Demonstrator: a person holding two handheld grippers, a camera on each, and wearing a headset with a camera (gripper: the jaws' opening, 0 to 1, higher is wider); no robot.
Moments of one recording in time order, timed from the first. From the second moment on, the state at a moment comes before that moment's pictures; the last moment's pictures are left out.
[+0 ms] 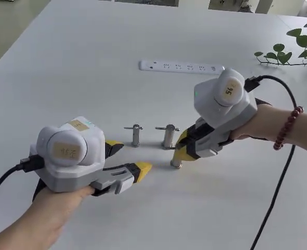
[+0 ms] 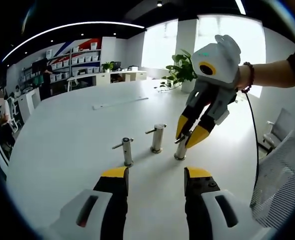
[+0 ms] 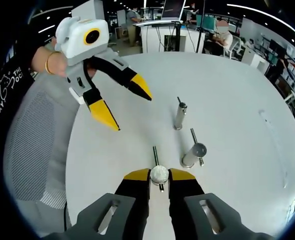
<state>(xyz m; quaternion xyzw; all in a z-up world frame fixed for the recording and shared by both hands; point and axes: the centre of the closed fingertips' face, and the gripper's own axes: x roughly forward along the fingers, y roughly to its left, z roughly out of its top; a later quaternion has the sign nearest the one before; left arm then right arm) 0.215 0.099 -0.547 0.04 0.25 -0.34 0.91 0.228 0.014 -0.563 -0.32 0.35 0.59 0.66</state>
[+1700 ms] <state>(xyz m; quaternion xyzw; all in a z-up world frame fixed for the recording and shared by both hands) 0.210 0.126 -0.531 0.02 0.25 -0.32 0.91 0.283 -0.032 -0.567 -0.32 0.36 0.56 0.67</state>
